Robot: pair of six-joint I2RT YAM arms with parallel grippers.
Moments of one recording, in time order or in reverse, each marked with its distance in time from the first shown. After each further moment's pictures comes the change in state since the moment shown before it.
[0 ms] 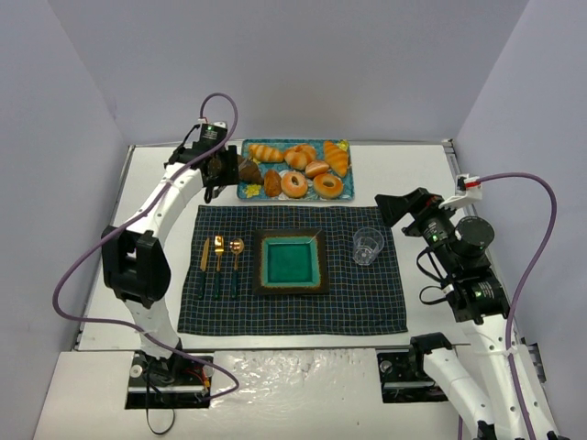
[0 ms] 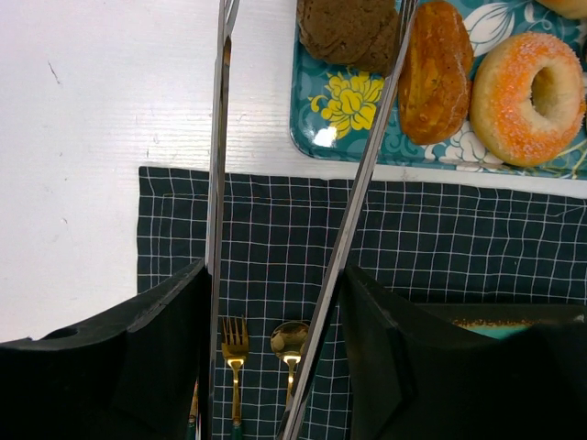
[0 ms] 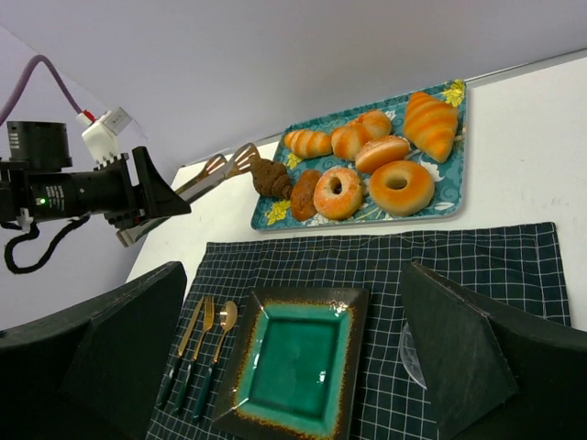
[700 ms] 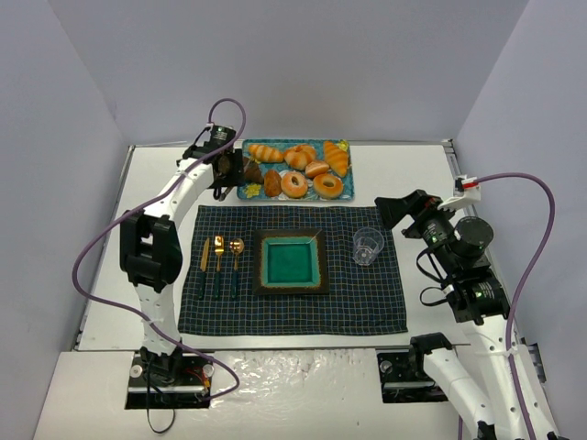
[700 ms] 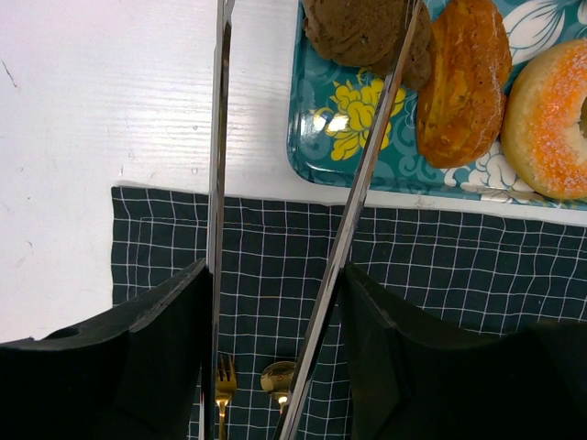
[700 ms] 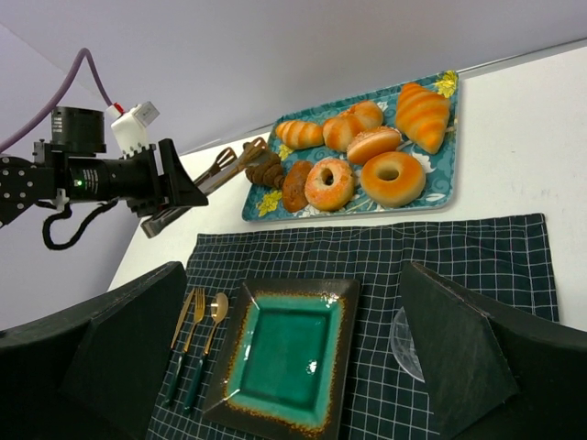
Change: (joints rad) left arm 0.000 0.151 0.081 0.002 -0.008 -0.021; right arm 0.000 -0.002 0.000 -0.027 0.000 -0.021
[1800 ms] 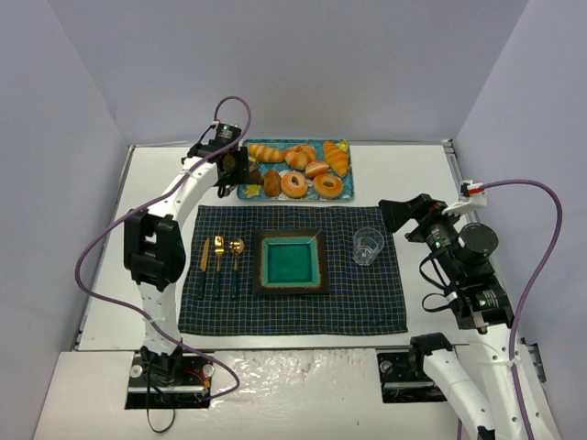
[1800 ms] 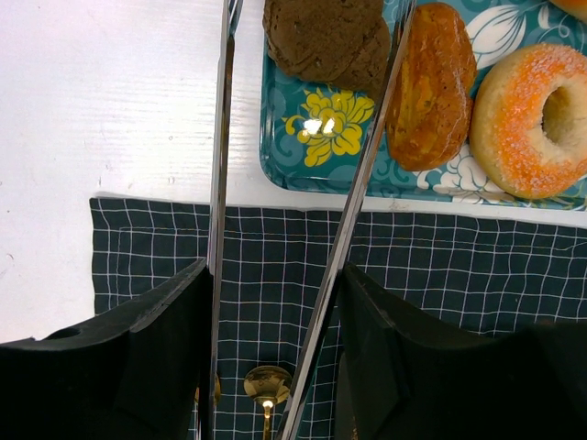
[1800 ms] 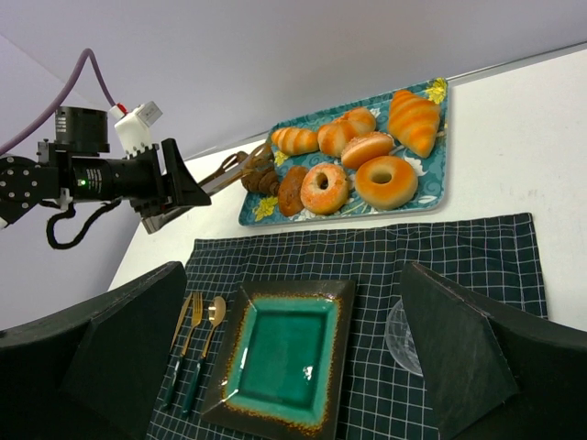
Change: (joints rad) left arm -0.026 0.023 0.045 -0.006 0.009 -0.004; right arm 0.000 -0.038 0.000 -0.035 0.026 -0.002
